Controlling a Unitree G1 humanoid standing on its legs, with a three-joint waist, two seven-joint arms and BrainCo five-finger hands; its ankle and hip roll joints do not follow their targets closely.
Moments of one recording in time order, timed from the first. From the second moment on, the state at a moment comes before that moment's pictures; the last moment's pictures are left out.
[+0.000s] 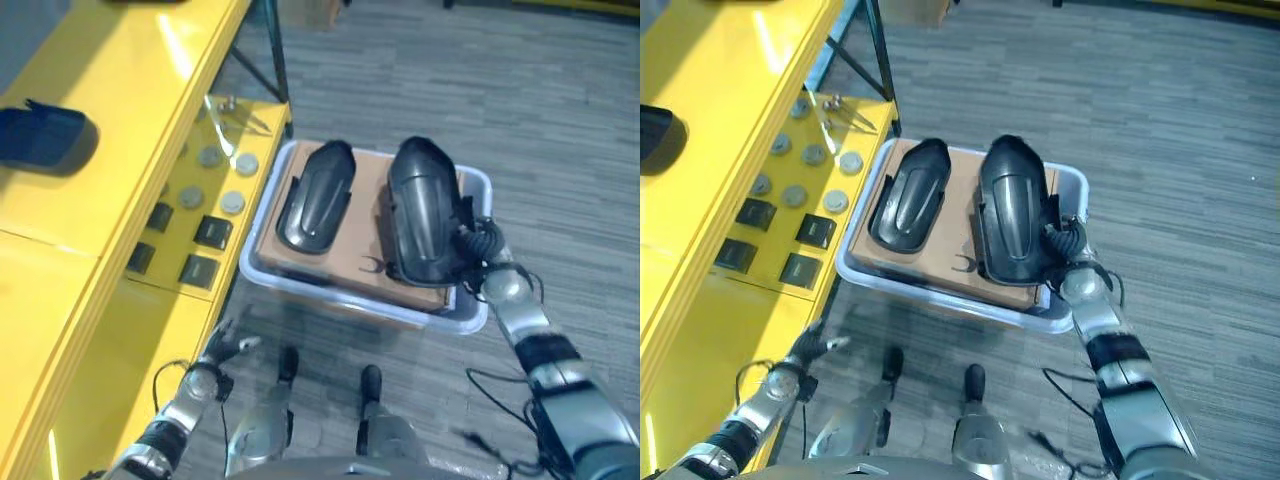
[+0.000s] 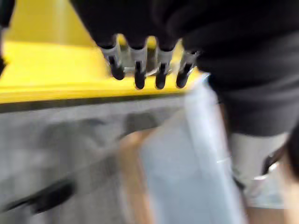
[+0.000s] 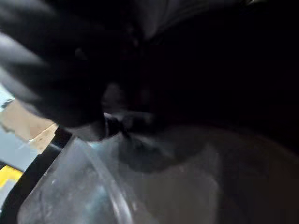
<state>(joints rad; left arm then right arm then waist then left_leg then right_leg) -0.06 0.37 -0.31 0.44 0.00 -0.05 0.17 -0.31 -0.64 0.08 0.43 -0.12 0.01 -0.28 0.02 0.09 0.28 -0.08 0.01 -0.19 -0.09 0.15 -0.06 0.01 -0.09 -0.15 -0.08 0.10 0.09</state>
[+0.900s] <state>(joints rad) -0.30 0.18 -0.56 0.17 -0.82 -0.02 0.13 -0.28 -0.59 0.22 -0.07 -0.44 -0.03 -0.25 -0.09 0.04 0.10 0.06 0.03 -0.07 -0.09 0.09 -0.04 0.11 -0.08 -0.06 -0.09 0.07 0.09</state>
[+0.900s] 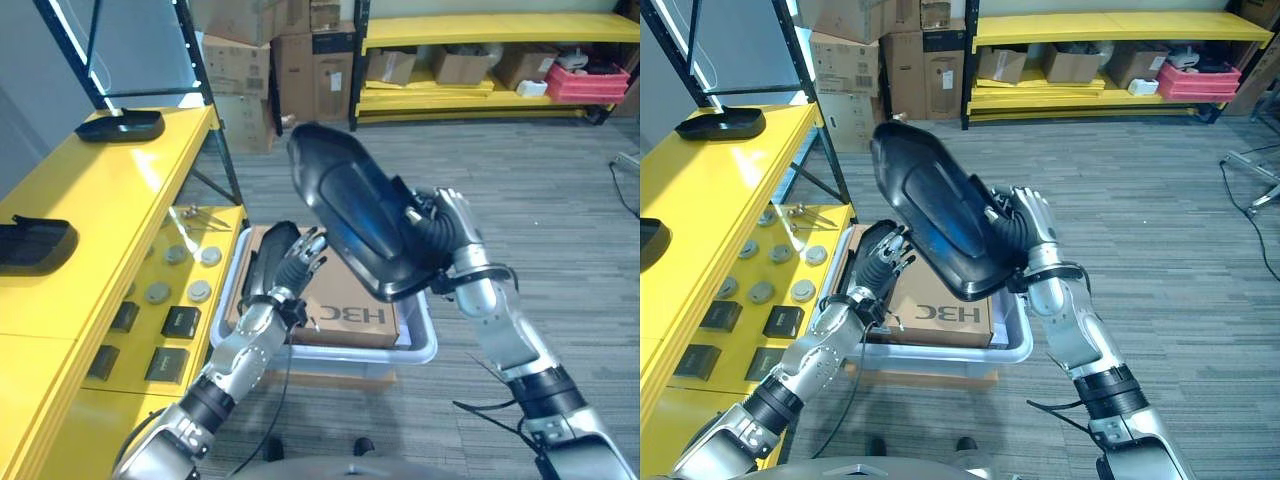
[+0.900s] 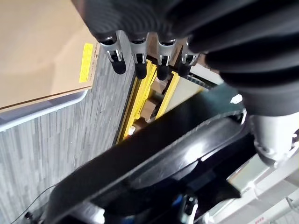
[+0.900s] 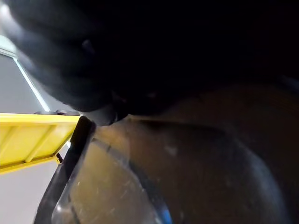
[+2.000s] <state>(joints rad) -0.28 0.24 -0.47 0.17 -0.58 -0.09 0.32 -0.28 -0.52 0.45 -0.10 0.05 -0.03 -0.15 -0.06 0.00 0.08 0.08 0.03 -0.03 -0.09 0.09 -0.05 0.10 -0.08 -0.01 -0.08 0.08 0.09</state>
